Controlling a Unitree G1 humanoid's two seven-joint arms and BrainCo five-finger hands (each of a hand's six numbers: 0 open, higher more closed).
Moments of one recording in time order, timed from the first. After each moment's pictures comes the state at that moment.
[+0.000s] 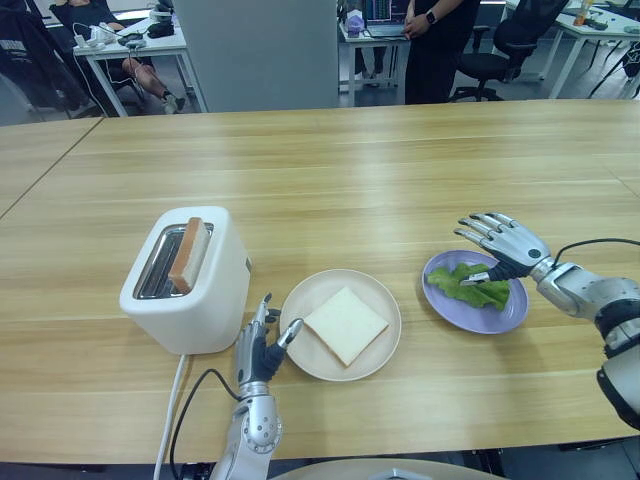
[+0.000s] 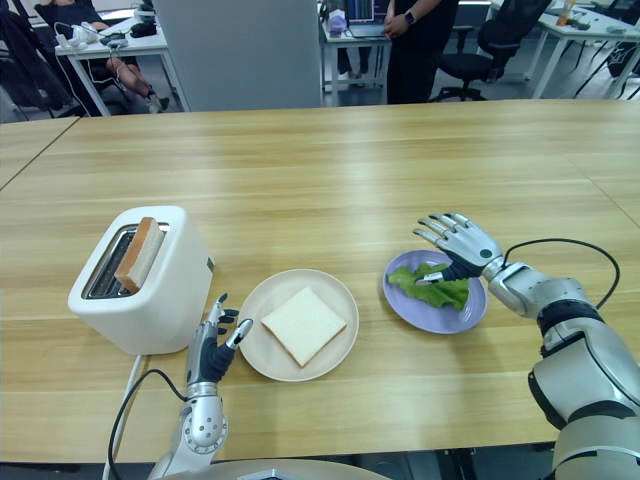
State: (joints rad) left arm 0.37 0.08 -0.20 -0.01 0.63 -0.09 0.50; right arm -0.79 -0.77 0.69 1.23 -1.17 -0.58 -0.75
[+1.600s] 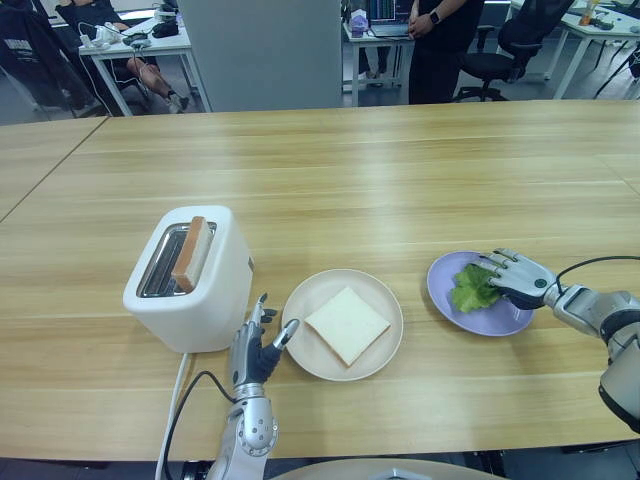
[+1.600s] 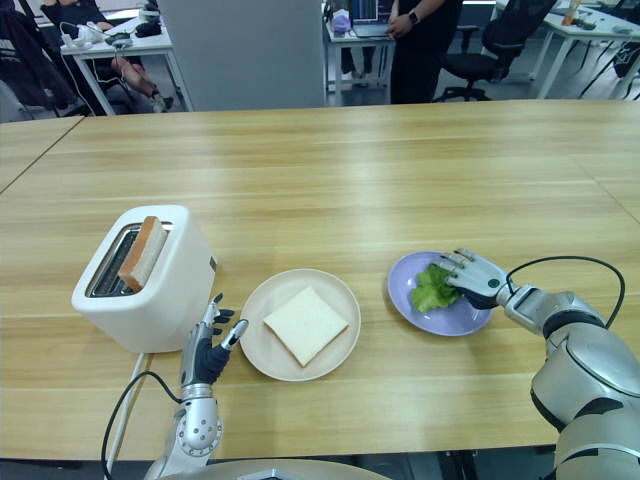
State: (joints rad) left arm 0.37 0.09 -0.18 -0.04 0.62 -0.09 0.49; right arm -0.79 -0.81 0.96 1.34 -1.23 -0.54 -0.83
